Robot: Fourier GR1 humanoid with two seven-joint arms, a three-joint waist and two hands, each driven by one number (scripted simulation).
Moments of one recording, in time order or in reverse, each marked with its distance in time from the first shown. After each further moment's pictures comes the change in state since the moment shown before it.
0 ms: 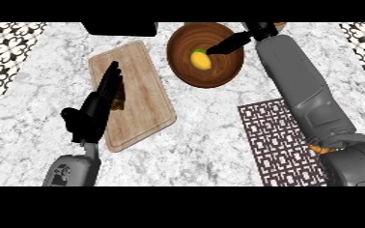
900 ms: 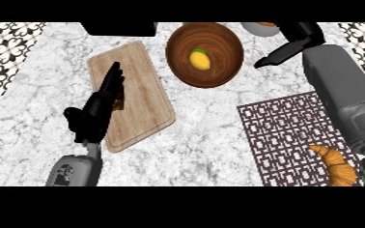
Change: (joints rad) left arm 0.000 -0.017 0.001 0.004 -0.005 0.003 0.006; right arm 0.105 -0.182 -0.067 0.047 -0.083 0.390 -0.123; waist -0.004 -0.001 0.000
